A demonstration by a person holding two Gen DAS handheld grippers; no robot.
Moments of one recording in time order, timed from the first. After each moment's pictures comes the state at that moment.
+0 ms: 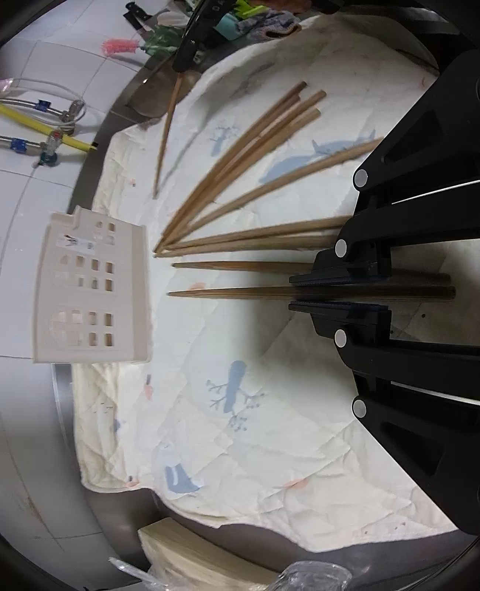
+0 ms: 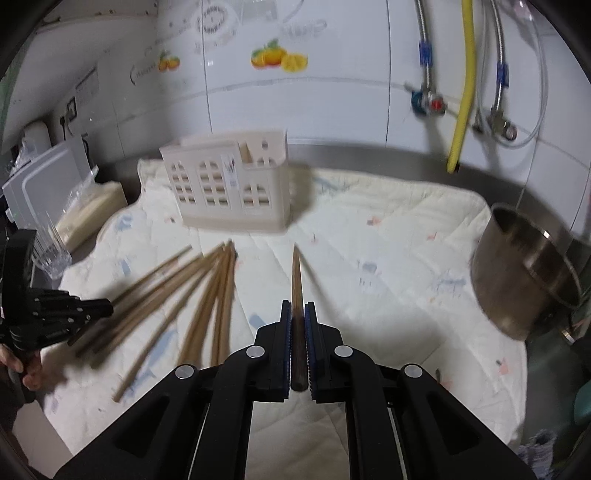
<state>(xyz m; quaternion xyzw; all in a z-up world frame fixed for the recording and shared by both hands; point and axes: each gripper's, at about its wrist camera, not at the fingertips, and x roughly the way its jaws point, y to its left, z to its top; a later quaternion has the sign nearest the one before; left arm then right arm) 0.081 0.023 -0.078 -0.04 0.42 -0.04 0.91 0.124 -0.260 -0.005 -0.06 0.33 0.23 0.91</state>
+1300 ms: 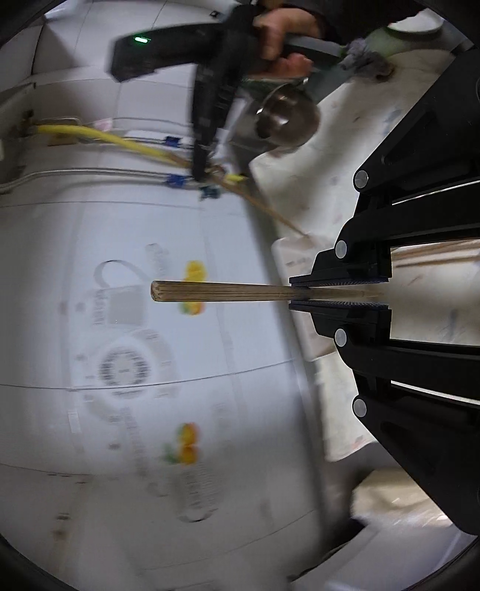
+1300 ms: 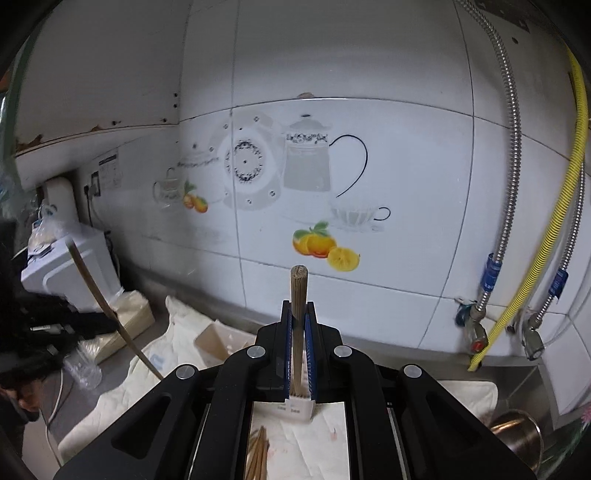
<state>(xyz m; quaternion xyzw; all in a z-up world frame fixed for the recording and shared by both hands) 0.149 0.025 0.172 0.03 0.24 -0.08 0.97 0.239 -0.172 0.186 -0.06 0.22 0.29 0.93</state>
